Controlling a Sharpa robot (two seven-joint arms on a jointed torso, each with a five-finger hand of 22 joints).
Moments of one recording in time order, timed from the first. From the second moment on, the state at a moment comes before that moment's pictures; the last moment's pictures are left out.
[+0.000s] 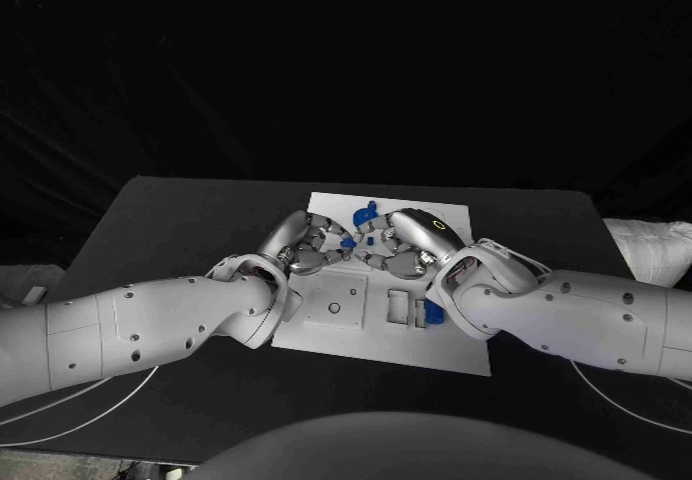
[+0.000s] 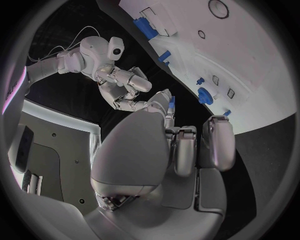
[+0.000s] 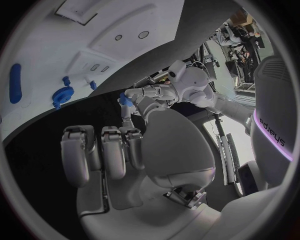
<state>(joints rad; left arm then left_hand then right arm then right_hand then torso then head) 1.10 -0.74 -0.23 1.57 -0.78 -0.77 0.18 1.57 -0.03 0.16 0.18 0.35 1.03 0.08 0.31 0.36 1.46 0.01 1.56 1.31 1.47 -0.04 1.57 1.31 0.05 1.43 0.06 1.43 1.31 1.13 -0.71 -0.21 1.58 -1.37 -0.67 0.02 1.33 -0.07 0.26 0.08 0.34 0.91 0.13 0.10 0.67 1.47 0.05 1.57 1.31 1.46 -0.01 1.57 1.31 0.02 1.47 0.10 1.51 1.31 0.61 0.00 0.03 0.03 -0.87</state>
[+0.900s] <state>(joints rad) 1.10 -0.74 -0.23 1.57 -0.78 -0.76 0.18 1.57 -0.03 0.16 0.18 0.34 1.03 0.08 0.31 0.36 1.46 0.01 1.56 1.31 1.47 -0.04 1.57 1.31 0.05 1.43 0.06 1.43 1.31 1.12 -0.69 -0.21 1.57 -1.42 -0.69 -0.02 1.31 -0.07 0.24 0.09 0.30 0.93 0.12 0.10 0.67 1.47 0.05 1.57 1.31 1.46 -0.01 1.57 1.31 0.02 1.47 0.10 1.49 1.31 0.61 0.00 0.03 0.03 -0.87</state>
